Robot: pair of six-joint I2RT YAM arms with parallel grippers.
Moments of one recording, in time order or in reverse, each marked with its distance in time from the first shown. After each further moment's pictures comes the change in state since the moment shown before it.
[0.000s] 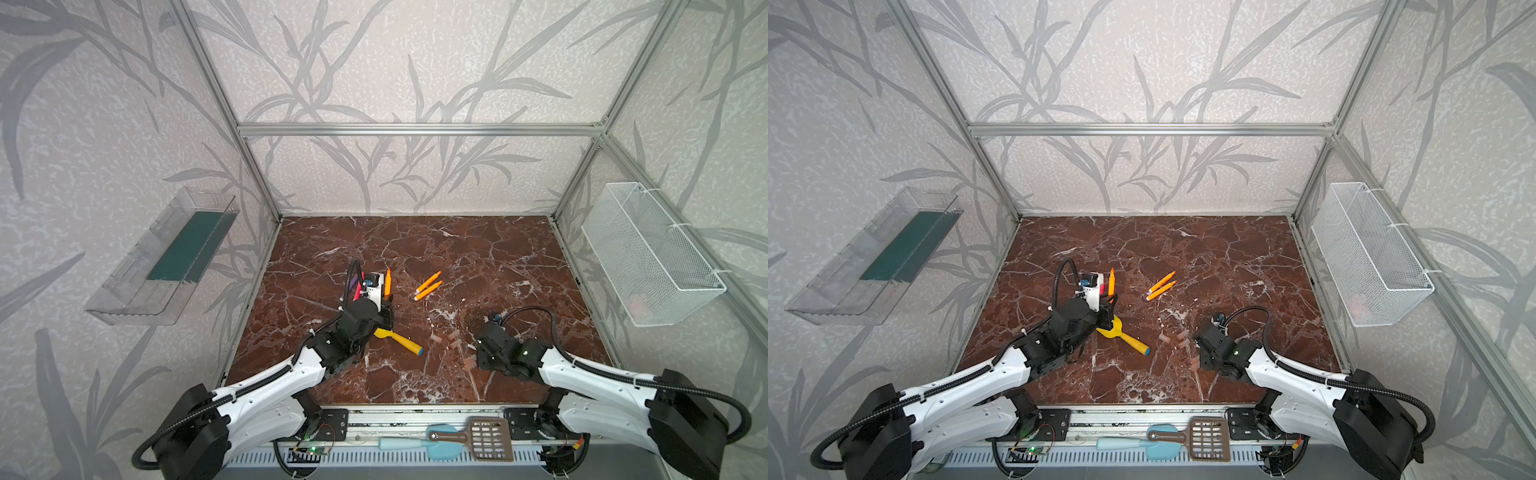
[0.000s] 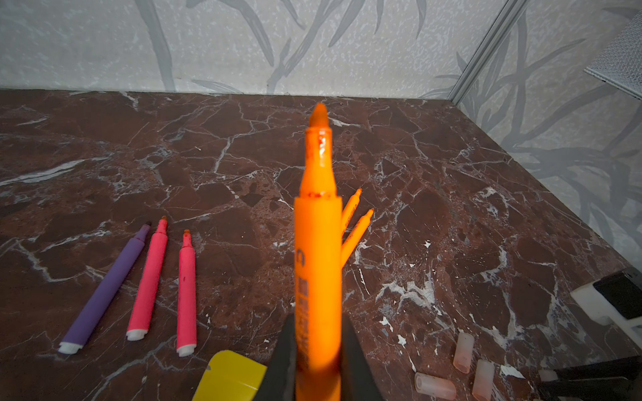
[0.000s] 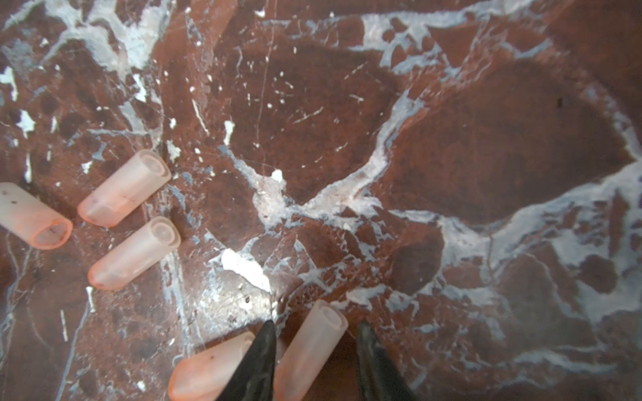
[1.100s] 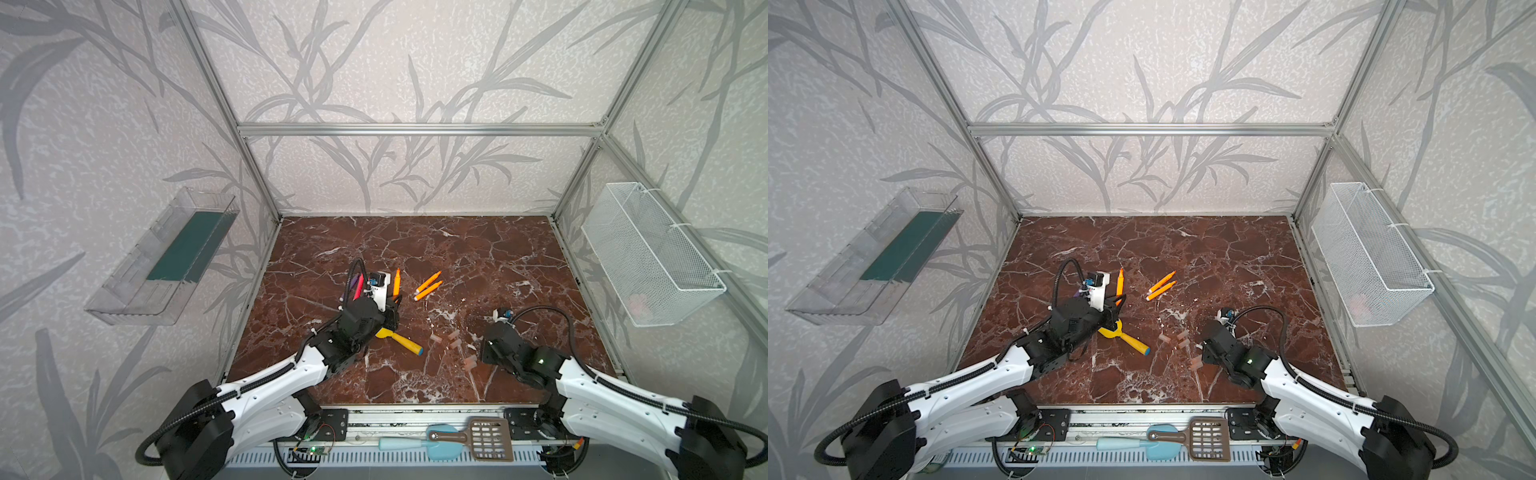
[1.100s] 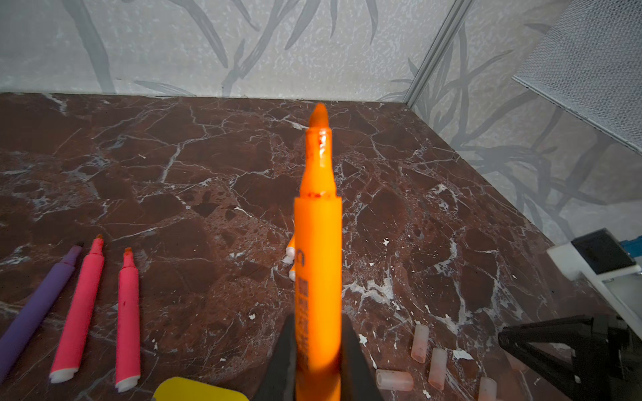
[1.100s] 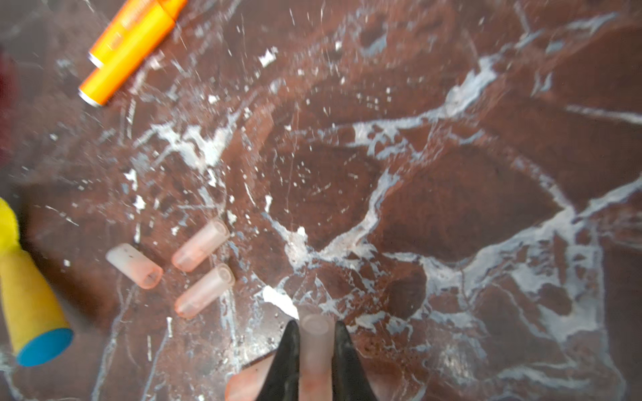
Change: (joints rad) left arm 0.001 0.026 -0.001 0.094 0.146 0.003; right arm 0.000 -0.227 -0.021 0.041 0.101 0.015
